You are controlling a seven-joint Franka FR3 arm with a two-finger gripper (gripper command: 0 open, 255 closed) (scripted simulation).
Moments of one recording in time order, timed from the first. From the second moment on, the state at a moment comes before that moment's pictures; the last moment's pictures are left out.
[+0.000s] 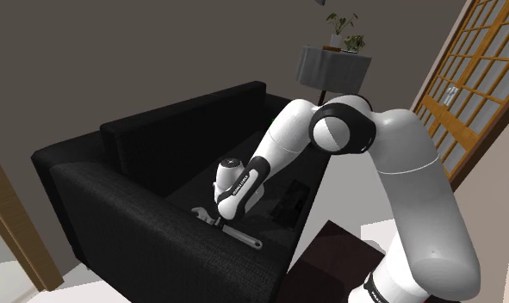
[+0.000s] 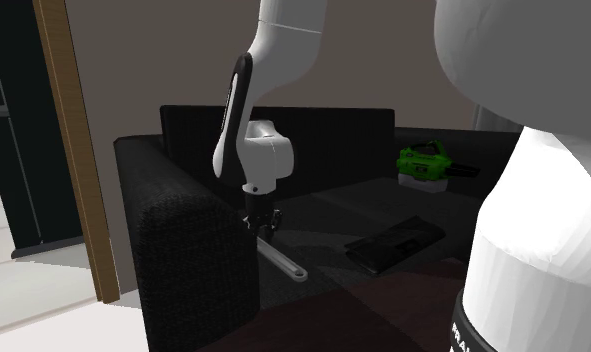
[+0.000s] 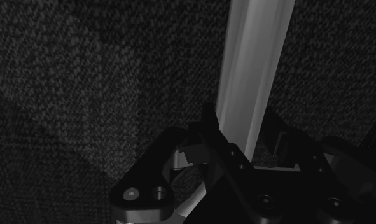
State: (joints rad) arm 0.15 0.70 -0.01 -2.08 0.00 2.81 -0.19
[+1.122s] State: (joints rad) arm 0.15 0.56 -0.02 -2.13 0.00 2.72 -0.19
